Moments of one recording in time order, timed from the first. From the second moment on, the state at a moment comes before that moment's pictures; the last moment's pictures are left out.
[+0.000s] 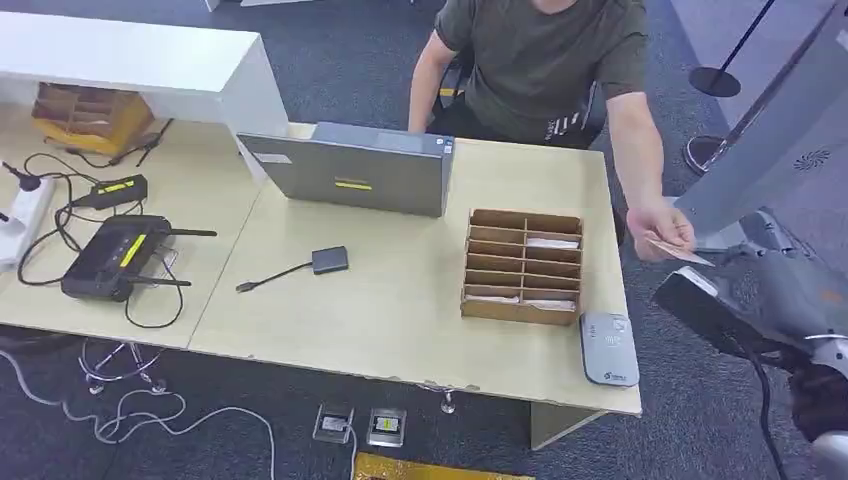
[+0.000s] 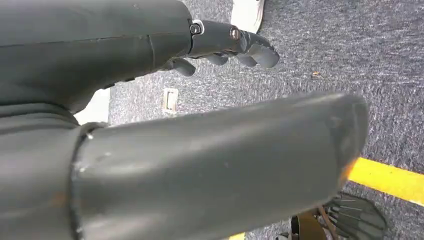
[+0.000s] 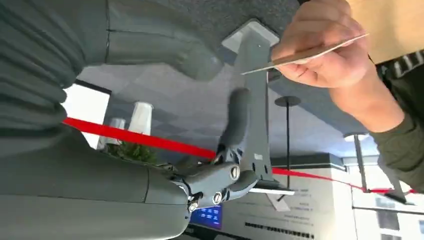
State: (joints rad) left arm -0.12 0.09 -1.17 -0.22 1.07 0.36 -0.01; right arm -0.48 -0.96 0.53 -1.73 0.72 -0.05 0.56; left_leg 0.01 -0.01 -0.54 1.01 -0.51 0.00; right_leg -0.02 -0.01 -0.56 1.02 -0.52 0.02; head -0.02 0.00
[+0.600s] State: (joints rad) left arm -0.12 0.09 -1.17 -0.22 1.06 0.36 -0.01; right arm -0.47 -0.92 0.51 -1.73 0.74 -0.01 0.55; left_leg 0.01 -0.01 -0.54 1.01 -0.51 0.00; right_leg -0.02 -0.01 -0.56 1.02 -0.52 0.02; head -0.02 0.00
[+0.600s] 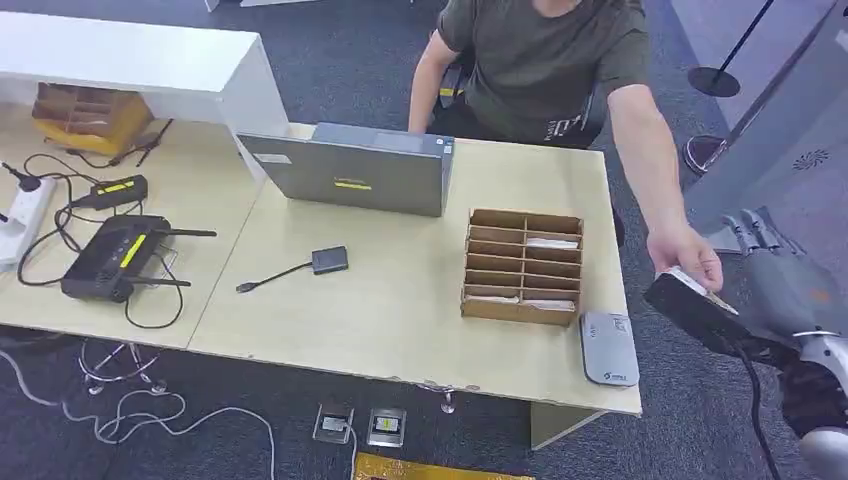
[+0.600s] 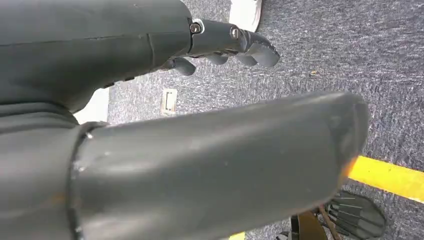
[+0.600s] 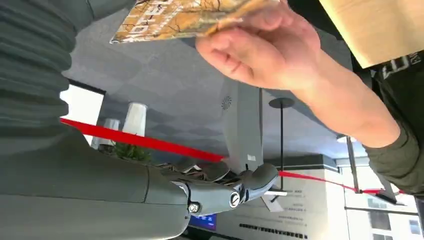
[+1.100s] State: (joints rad) left arm -0.13 0.09 -1.17 -0.22 1.05 0.36 0.00; right arm -0.46 -0.91 0.51 -1.73 0.75 0.04 0.58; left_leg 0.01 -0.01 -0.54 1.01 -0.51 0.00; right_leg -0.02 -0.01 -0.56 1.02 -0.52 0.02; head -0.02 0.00
